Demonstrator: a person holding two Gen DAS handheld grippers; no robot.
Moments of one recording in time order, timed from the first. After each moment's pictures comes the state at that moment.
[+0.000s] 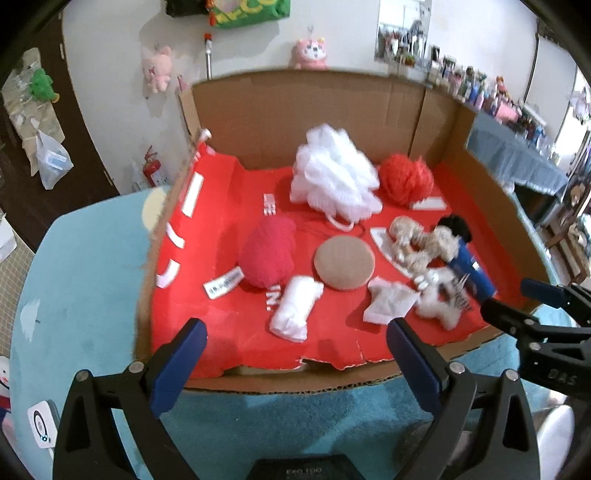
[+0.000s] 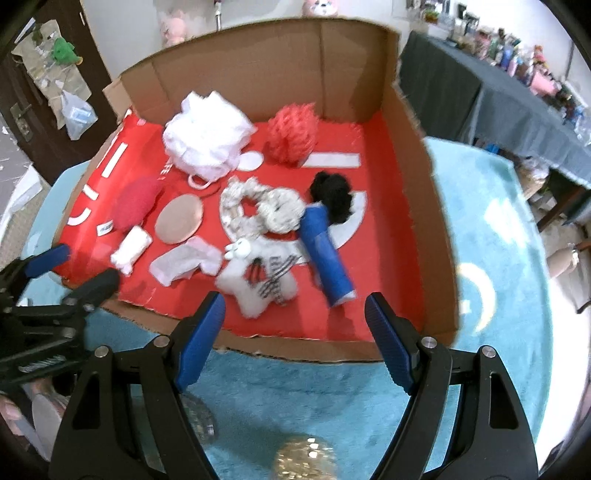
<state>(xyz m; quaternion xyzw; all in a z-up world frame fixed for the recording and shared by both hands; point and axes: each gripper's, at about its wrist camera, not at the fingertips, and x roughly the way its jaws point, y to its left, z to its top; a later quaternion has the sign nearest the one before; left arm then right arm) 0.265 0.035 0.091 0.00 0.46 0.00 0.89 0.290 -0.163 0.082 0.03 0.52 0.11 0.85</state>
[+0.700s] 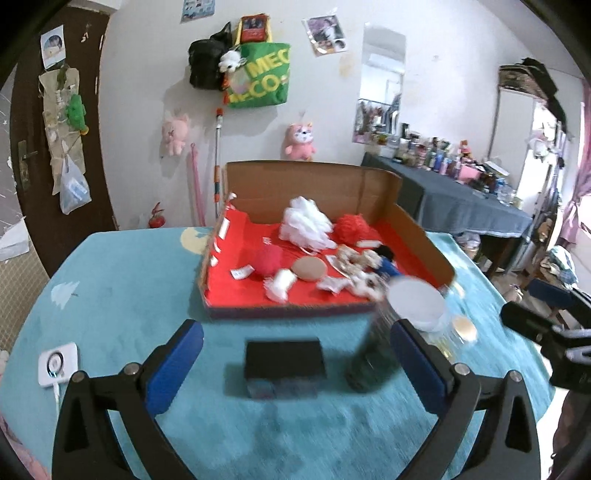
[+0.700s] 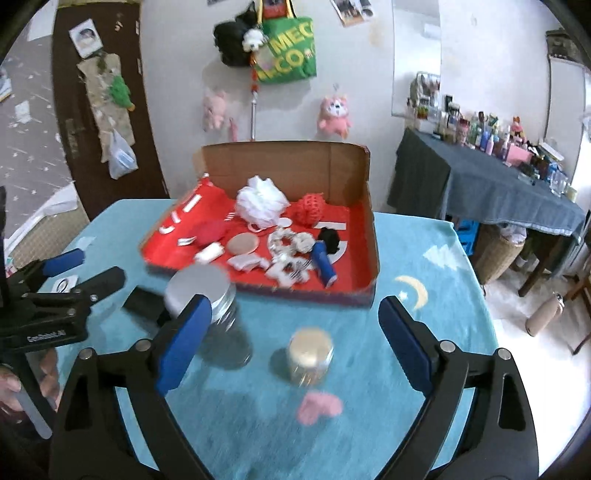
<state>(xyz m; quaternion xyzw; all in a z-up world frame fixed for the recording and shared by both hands) 0.092 0.029 0.137 -0.03 0.31 -0.03 0.95 0.113 -0.190 0.164 0.02 0.34 0.14 0.93</state>
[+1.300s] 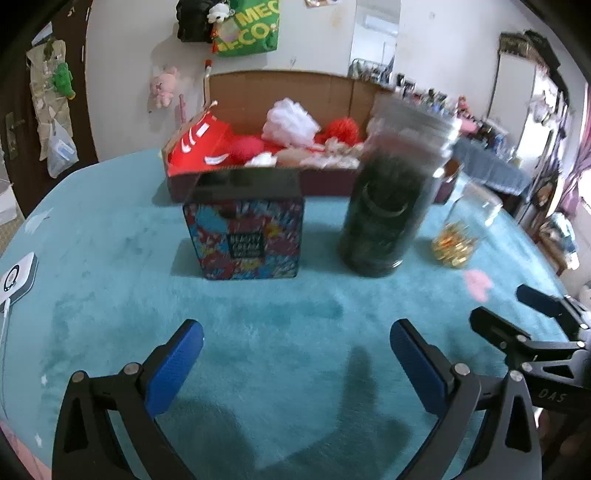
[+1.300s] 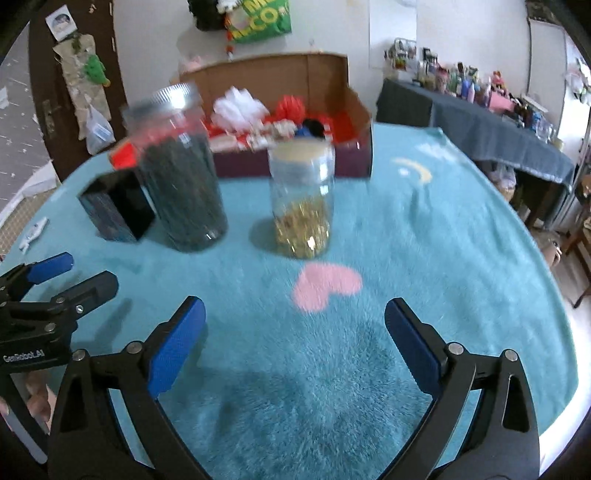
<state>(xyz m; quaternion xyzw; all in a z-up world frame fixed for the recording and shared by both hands) 0.072 0.002 0.028 -0.02 0.39 -0.03 0.92 0.069 -0.184 0.038 0.04 0.40 0.09 0.91</state>
